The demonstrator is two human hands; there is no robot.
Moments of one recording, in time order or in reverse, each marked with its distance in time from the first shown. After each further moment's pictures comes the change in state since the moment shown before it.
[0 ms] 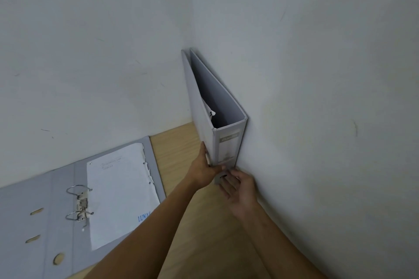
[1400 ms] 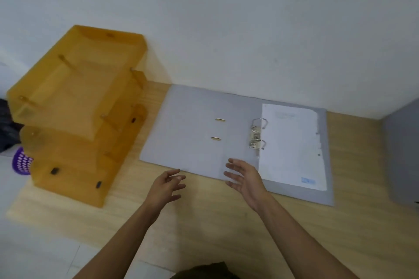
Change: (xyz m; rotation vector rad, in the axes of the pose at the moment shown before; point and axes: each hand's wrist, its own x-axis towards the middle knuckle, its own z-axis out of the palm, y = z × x) left_hand -0.388 -0.335 -0.279 -0.702 0.681 -0.563; right_hand -0.084 0.383 0.170 -0.896 -0.461 0.238
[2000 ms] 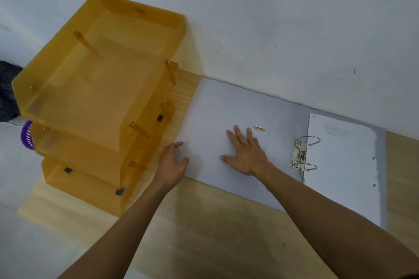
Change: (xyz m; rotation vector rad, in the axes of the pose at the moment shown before) left_hand 0.108 0.044 -0.075 0.429 0.197 0.149; right_hand 0.145 -0.031 0.110 -1.854 -0.196 -0.363
